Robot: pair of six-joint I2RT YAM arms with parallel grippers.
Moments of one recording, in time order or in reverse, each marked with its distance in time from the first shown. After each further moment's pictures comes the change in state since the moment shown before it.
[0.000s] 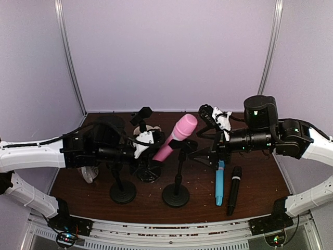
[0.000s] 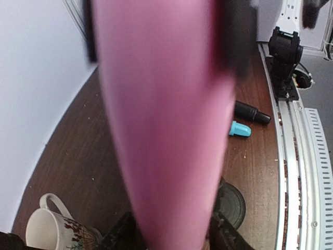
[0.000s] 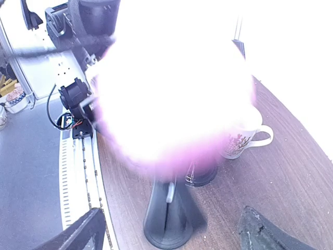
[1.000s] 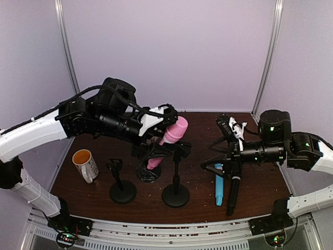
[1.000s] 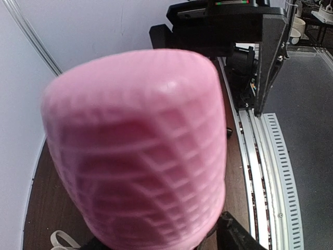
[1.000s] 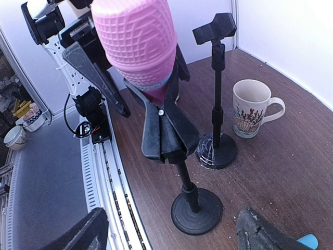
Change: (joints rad) left arm -0.001 0.163 0.503 -0.444 0.192 0.095; right arm 0.029 -0.185 -0.180 0.031 -0.003 0.194
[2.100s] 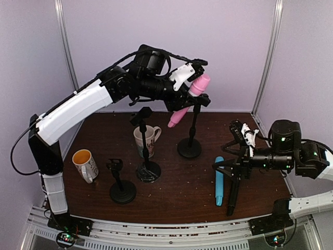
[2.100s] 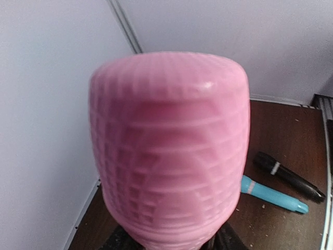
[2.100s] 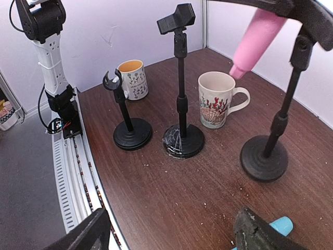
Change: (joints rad) left arm 0.096 0.506 0.738 -0.100 -0.246 -0.058; right arm 0.000 -0.152 -0.112 -0.034 0.158 -0.045
